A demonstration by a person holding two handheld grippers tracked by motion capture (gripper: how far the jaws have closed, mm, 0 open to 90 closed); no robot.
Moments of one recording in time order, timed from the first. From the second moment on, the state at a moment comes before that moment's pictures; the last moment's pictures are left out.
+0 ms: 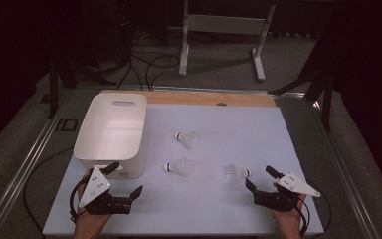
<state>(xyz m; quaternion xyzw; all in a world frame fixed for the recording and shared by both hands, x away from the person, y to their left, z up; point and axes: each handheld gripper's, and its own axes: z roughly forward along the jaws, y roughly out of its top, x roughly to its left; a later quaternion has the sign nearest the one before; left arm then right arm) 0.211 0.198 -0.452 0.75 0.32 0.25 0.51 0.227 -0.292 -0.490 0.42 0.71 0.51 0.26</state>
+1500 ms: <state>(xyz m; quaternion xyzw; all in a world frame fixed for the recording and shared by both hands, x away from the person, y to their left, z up) 0.240 0.130 -0.423 0.77 0.25 0.23 0.54 0.228 -0.298 -0.490 0.43 0.70 0.51 0.26</state>
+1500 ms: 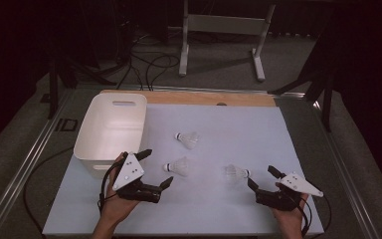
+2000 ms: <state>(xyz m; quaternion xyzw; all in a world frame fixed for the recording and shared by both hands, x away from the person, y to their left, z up) 0.253 0.105 -0.419 0.78 0.24 0.22 0.53 0.228 -0.301 -0.489 0.43 0.69 0.51 0.26</state>
